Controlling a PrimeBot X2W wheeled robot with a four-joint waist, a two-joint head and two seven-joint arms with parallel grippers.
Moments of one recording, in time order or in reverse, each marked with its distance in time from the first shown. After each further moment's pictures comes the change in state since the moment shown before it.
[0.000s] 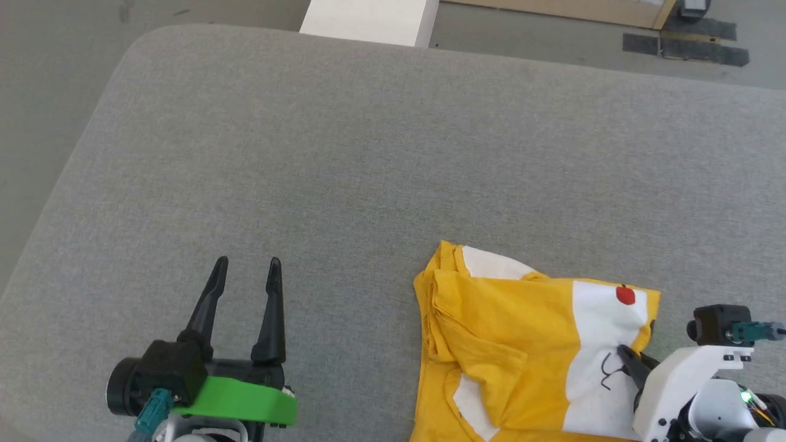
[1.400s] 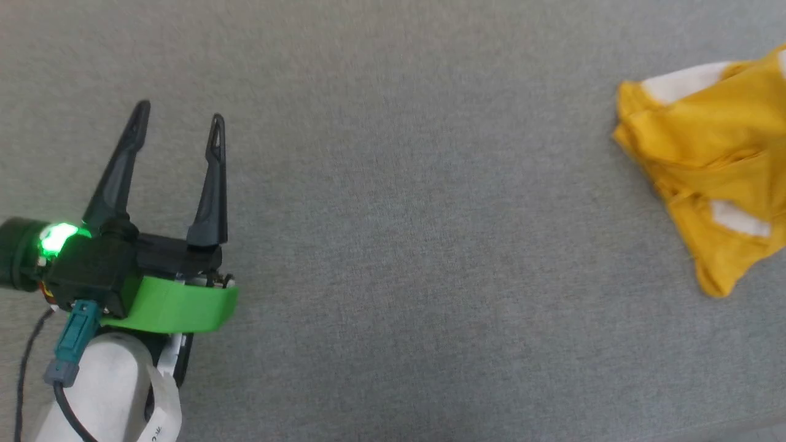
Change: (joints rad) left arm -0.274 0.177 0.042 -0.182 0.130 0.009 0.121; right arm -0.646 -0.551 0.012 0.261 -0.119 0.000 -0.054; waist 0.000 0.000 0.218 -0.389
